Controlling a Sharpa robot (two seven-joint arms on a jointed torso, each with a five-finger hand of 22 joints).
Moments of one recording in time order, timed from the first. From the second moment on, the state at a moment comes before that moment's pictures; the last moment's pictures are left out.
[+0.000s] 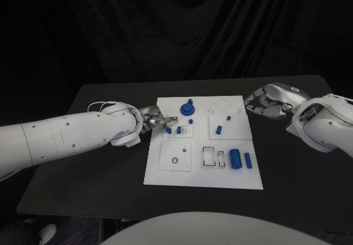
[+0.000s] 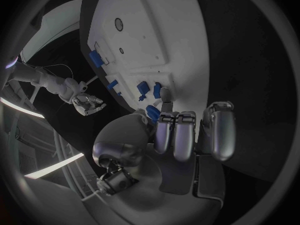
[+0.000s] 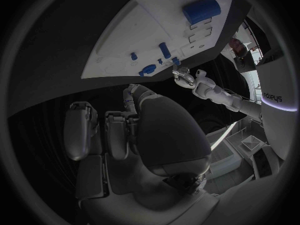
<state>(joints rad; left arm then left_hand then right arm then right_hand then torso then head) 1.25 -0.75 -0.21 1.42 -1.05 -0.13 -0.30 0.82 0.23 -0.17 0.29 0.10 1.03 0.04 0.25 1.31 1.47 -0.02 1.57 1.31 1.47 -0.06 1.57 1.31 0.05 1.45 0.05 1.39 1.31 1.36 -1.02 -0.25 1.59 -1.43 -0.42 -0.04 1.48 -0.01 0.26 0.17 0.39 0.91 0.10 0.12 0.30 1.47 0.01 1.57 1.31 1.47 -0.06 1.53 1.31 0.03 1.47 0.06 1.37 1.31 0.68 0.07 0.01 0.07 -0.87</state>
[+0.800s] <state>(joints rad) 1.24 -0.75 -0.21 1.42 -1.05 -0.13 -0.28 0.87 0.28 -0.22 0.29 0.14 1.03 0.04 0.33 1.31 1.47 -0.02 1.57 1.31 1.47 -0.07 1.57 1.31 0.05 1.46 0.05 1.39 1.31 1.36 -1.02 -0.25 1.58 -1.42 -0.40 -0.04 1.48 -0.01 0.26 0.17 0.39 0.91 0.10 0.12 0.30 1.47 0.01 1.57 1.31 1.47 -0.06 1.53 1.31 0.03 1.47 0.06 1.37 1.31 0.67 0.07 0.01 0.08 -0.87</state>
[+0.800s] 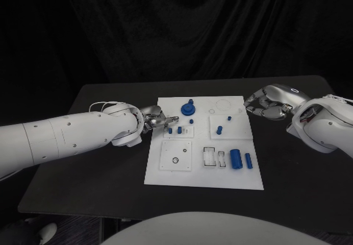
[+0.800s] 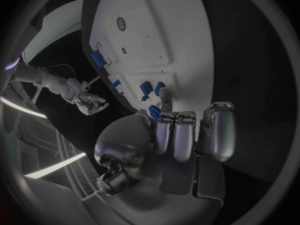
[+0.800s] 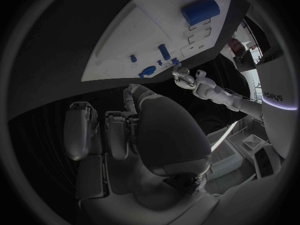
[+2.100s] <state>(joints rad) 1.31 -0.66 -0.21 1.30 -1.34 -0.32 0.33 1.67 0.05 0.11 0.28 0.22 0.74 0.06 0.07 0.49 0.64 0.06 0.29 0.48 1.17 -0.01 1.28 1.06 0.11 1.24 0.12 1.15 1.31 1.36 -1.02 -0.25 1.58 -1.40 -0.41 -0.04 1.47 -0.01 0.27 0.17 0.39 0.91 0.10 0.12 0.30 1.47 0.01 1.56 1.31 1.47 -0.06 1.52 1.31 0.05 1.47 0.06 1.36 1.31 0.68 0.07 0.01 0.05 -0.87</state>
